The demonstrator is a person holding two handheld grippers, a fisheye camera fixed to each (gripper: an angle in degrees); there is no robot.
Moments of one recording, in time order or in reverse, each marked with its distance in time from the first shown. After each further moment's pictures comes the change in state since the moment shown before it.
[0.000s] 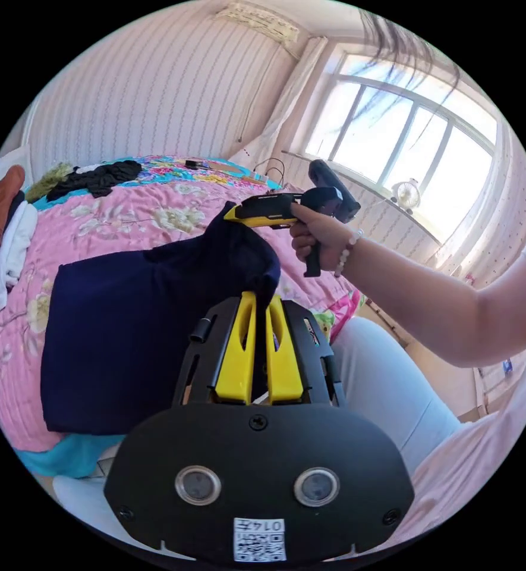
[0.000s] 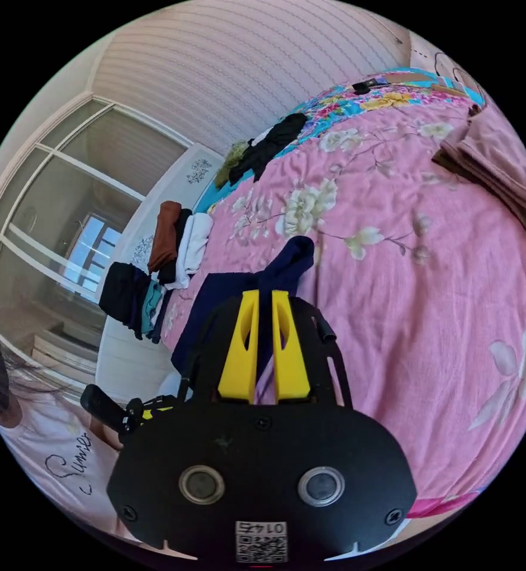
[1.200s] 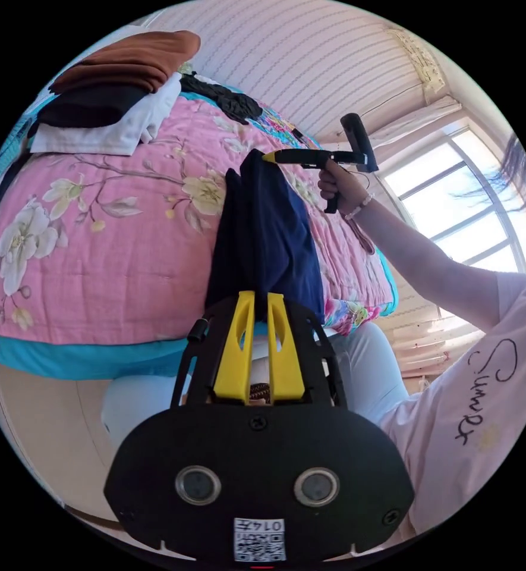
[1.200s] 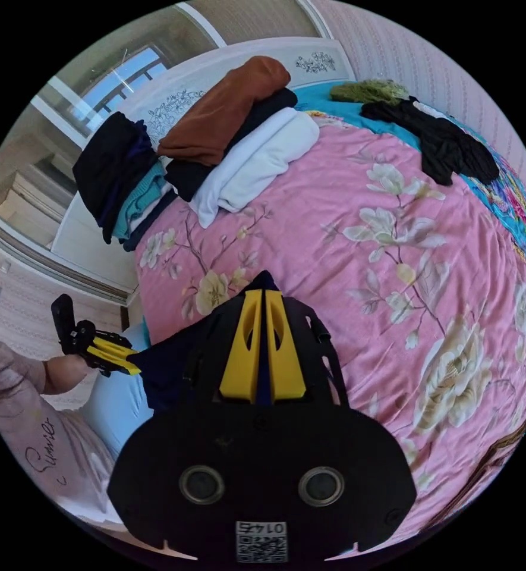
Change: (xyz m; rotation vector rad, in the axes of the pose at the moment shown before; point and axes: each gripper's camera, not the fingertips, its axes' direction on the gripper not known) left arm -0.241 -0.020 -0.163 -0.179 0.031 -0.436; right arm -0.255 -0.170 0.323 -0.426 0.065 -0.600
